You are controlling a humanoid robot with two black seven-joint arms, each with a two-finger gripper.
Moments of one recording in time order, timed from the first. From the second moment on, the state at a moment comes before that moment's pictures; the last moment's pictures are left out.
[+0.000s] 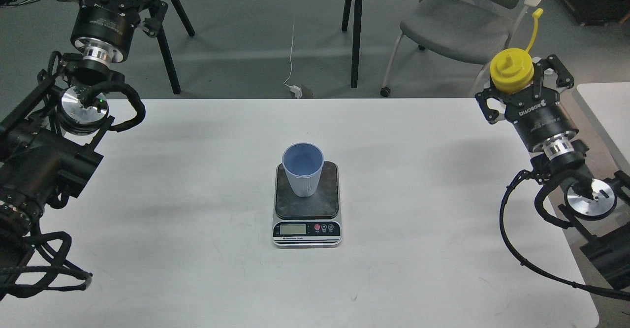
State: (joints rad) left arm -0.86 0.31 -1.03 -0.66 -0.13 -0.41 -0.27; right arm 0.52 -0.47 1.01 0.99 0.05 0.49 0.21
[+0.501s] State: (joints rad) left arm -0.82 0.30 -1.03 -0.54 -0.14 -0.47 -0.26; right arm 0.76 -0.46 0.89 1.04 -0.52 0.47 0.19
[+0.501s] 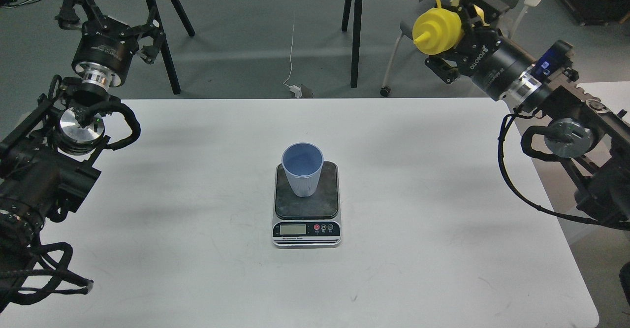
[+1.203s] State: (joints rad) left arm -0.76 0.25 -1.04 -0.48 -0.14 -0.49 -0.27; right arm 1.05 -0.31 0.48 1.09 -1.35 0.29 0.22
